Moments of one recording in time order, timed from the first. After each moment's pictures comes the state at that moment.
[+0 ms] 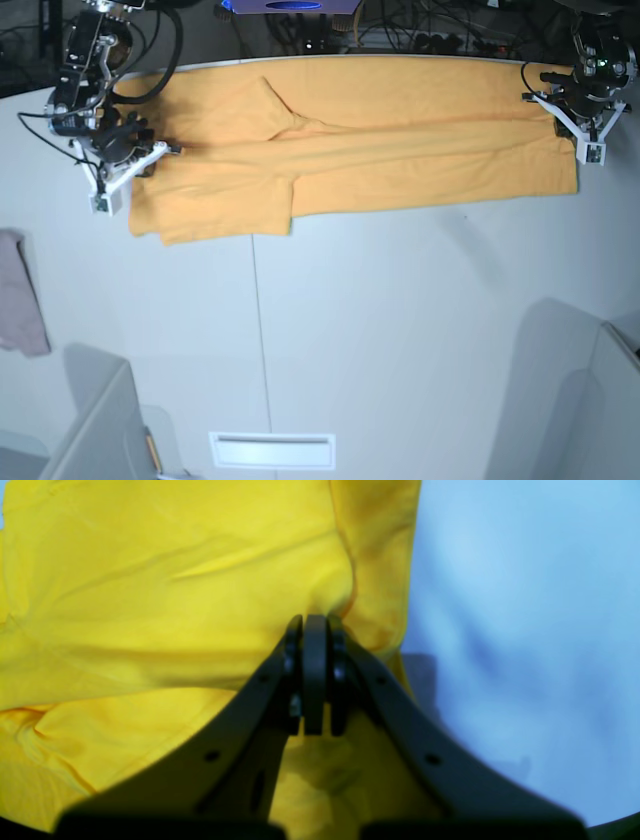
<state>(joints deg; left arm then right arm) 34.0 -20.9 -30.9 104.0 -20.8 -16.1 48.5 -15.8 6.2 19.0 107.4 18.6 10.3 -67.3</state>
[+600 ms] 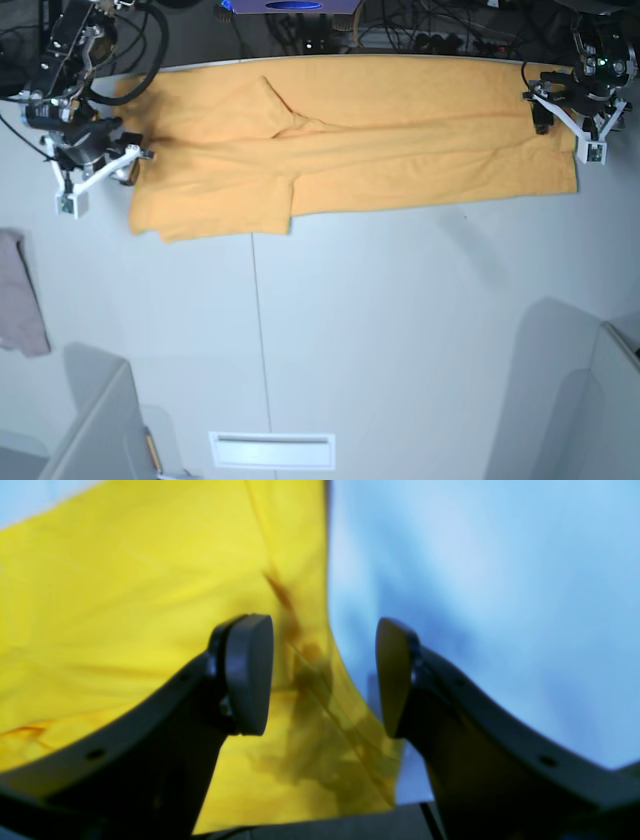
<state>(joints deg) 34.1 -20.8 -31.3 105.1 -20.8 -16.1 48.8 -16.1 5.7 25.7 114.5 21.1 10.5 -69.8</state>
